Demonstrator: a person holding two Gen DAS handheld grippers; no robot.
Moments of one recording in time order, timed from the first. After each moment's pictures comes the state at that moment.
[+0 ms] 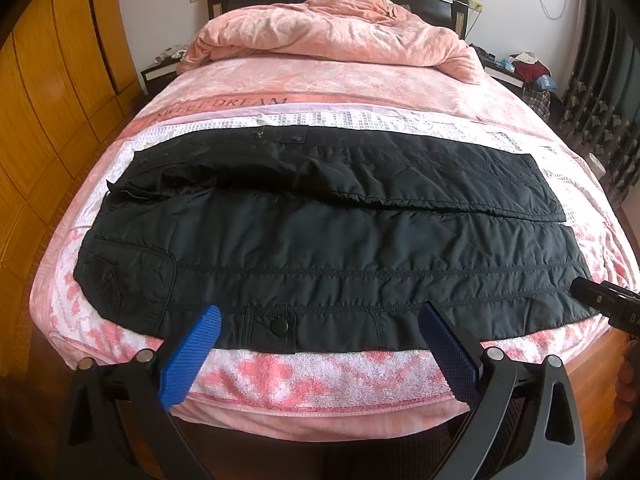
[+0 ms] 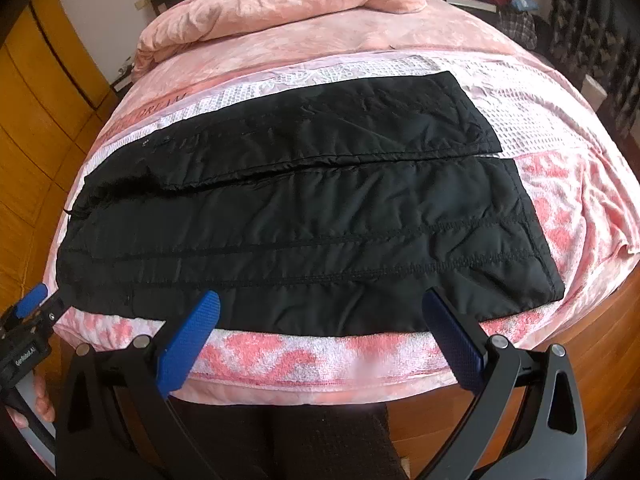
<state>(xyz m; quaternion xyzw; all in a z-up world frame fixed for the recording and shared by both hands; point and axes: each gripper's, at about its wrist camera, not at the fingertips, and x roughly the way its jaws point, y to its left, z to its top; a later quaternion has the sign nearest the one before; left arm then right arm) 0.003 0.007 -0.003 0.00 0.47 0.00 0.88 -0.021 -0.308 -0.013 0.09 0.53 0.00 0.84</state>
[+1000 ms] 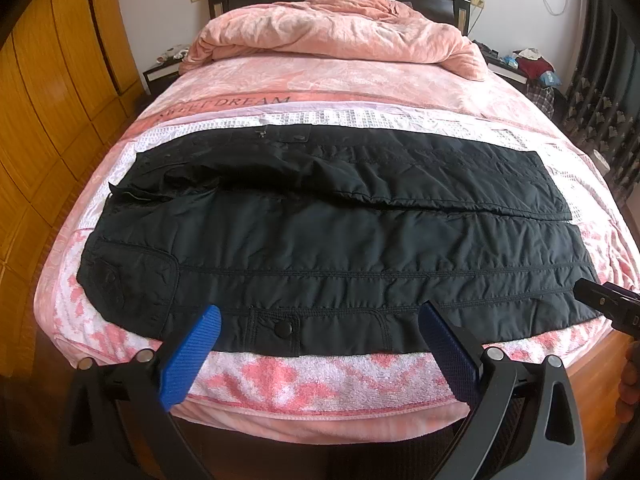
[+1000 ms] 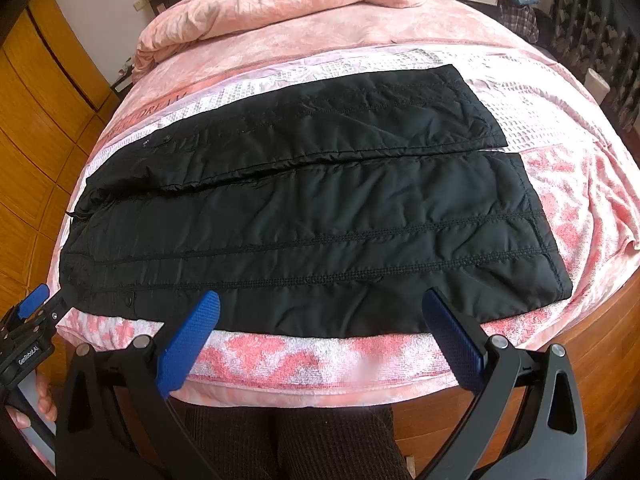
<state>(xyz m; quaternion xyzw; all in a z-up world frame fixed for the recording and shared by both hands) 0.005 0.004 -0.006 0.01 0.47 0.01 0.88 -0.018 -0.309 -0.018 0.10 0.54 0.01 0.84</state>
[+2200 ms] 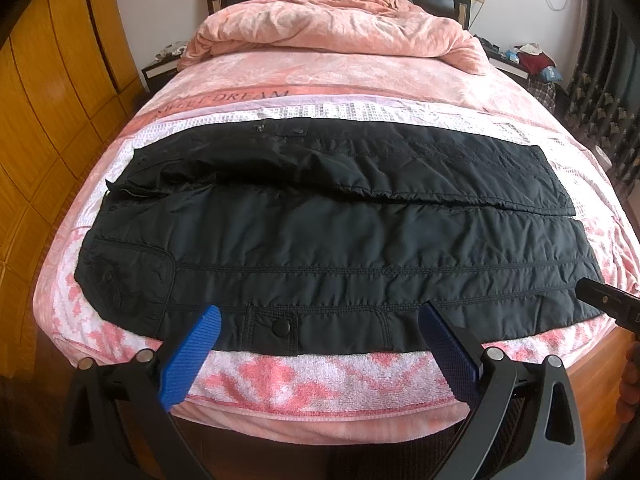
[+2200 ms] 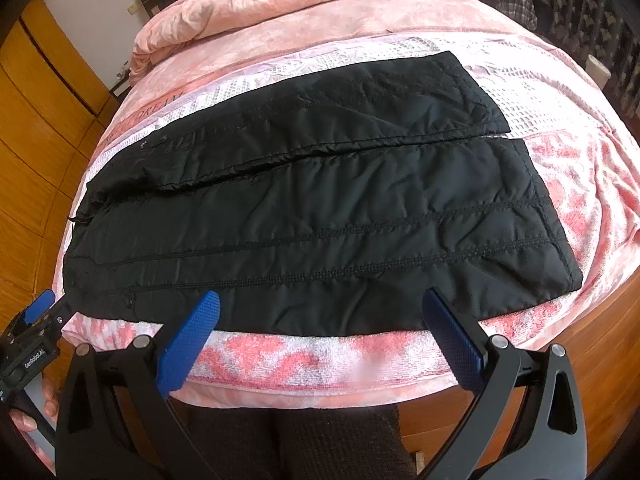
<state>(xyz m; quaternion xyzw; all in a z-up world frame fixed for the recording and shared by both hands) 0.008 0.002 -0.013 0.02 0.48 0.01 0.88 -0.017 -0.313 -0.028 0.12 0.54 0.01 0.83</state>
